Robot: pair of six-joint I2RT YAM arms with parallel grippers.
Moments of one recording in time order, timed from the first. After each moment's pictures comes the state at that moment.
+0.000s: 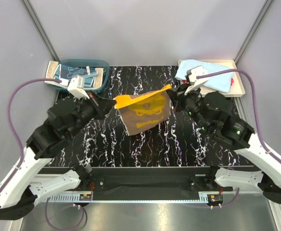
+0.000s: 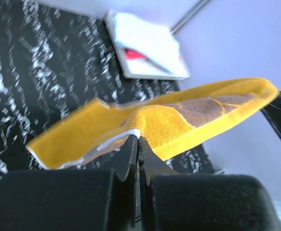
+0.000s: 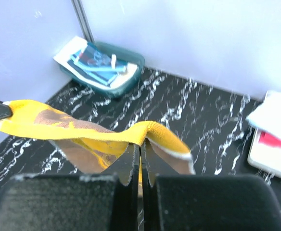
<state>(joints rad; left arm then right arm) -0.76 0.83 1.25 -0.61 -0.21 -0.70 0.99 1.01 1.35 -0.37 0.46 0.13</state>
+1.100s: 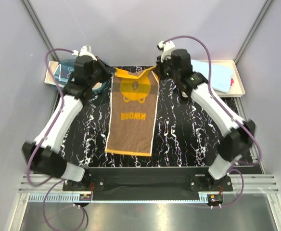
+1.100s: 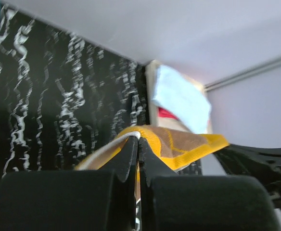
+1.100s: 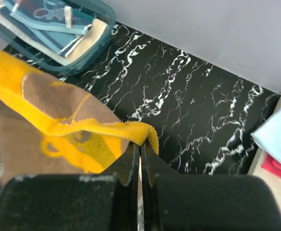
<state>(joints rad) -0.31 1.37 1.45 -0.33 0.04 -0.79 0.52 1.62 1.65 -0.32 -0.06 0.02</state>
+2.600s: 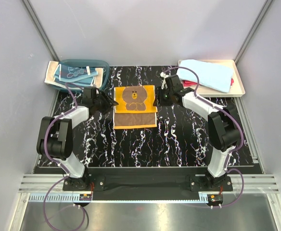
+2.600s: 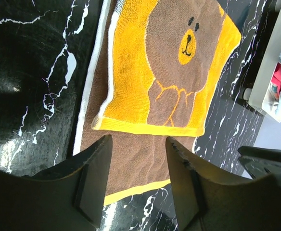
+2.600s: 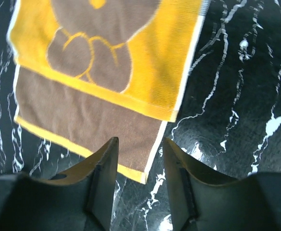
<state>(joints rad) -0.11 1.65 0.92 -0.01 0.31 -0.86 0.45 1.86 1.36 -0.31 -0.21 0.31</state>
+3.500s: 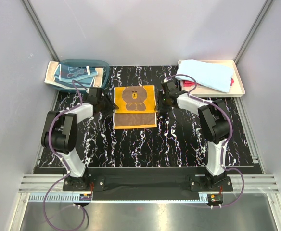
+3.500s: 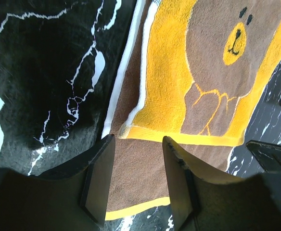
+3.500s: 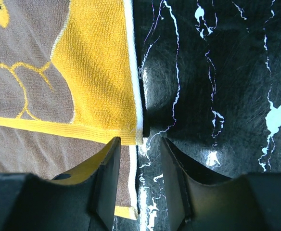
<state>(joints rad) -0.16 1.75 0.99 -0.10 0.20 -0.79 0.45 2.02 1.36 -0.28 -0.07 0.54</state>
